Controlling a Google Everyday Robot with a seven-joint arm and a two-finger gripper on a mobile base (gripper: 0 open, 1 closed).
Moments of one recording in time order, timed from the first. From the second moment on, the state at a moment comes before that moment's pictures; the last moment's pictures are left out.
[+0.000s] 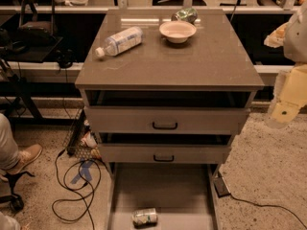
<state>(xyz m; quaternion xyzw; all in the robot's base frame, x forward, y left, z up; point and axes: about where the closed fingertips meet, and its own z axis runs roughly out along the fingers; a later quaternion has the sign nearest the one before) 0.438 -0.217 0.976 -0.60 0.78 -0.03 0.16</state>
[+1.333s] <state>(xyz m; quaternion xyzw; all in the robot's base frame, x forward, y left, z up) 0.438 -0.176 0.844 -0.61 0.74 0.16 0.22</state>
